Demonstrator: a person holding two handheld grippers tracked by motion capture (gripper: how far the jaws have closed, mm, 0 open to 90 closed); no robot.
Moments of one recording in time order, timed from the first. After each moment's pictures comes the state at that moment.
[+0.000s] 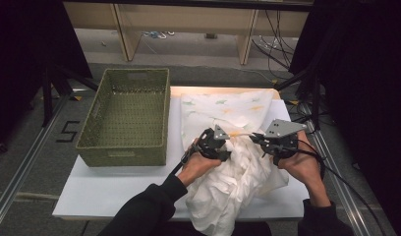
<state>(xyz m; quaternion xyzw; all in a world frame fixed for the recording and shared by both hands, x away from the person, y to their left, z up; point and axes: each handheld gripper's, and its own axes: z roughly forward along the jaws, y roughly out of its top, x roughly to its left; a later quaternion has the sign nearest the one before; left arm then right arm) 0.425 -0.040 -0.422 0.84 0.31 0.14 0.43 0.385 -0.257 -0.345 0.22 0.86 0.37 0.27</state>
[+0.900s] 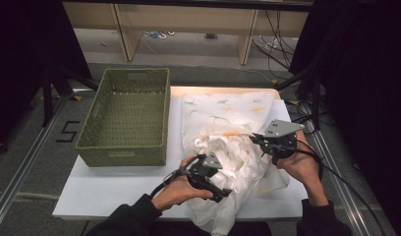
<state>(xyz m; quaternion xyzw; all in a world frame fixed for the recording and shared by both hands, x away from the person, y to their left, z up) 0.353 -0.027 -0.438 0.90 0.21 0.04 0.38 0.391 -0.258 -0.354 0.22 0.86 0.36 0.27</state>
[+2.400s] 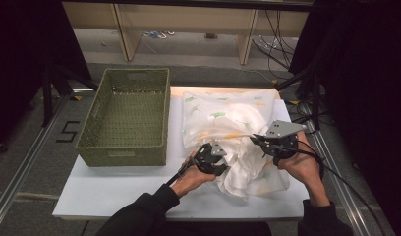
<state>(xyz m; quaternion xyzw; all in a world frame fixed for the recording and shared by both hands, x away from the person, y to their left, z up) 0.408 -0.045 -0.465 0.86 0.28 0.10 0.41 0.390 -0.262 -0.355 0.23 0.86 0.37 0.26</state>
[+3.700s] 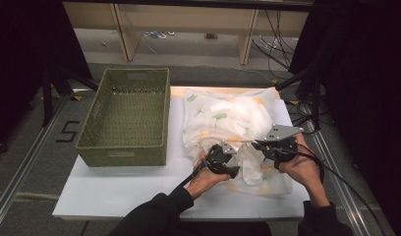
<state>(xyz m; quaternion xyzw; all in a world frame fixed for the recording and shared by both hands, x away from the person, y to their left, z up) 0.411 -0.071 -0.479 0.84 0.34 0.10 0.40 0.393 -0.270 -0.375 0.24 0.88 0.34 0.24</state>
